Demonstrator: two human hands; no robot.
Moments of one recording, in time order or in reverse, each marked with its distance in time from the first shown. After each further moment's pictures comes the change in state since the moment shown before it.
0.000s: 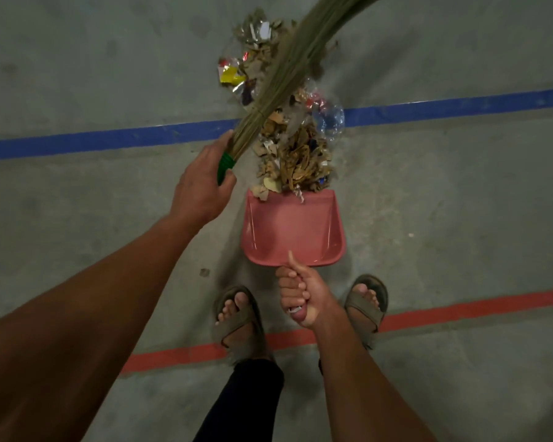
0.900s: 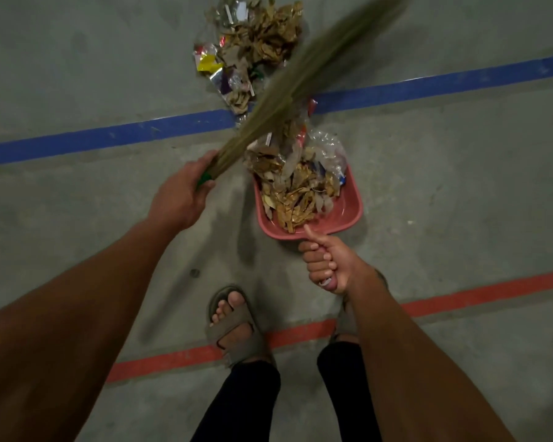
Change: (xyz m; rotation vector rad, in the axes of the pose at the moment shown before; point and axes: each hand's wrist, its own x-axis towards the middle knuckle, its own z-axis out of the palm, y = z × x) left_hand 0.002 -0.047 0.031 0.105 -0.186 0.035; right_hand -0.023 -0.091 -0.017 -0.283 0.074 0.081
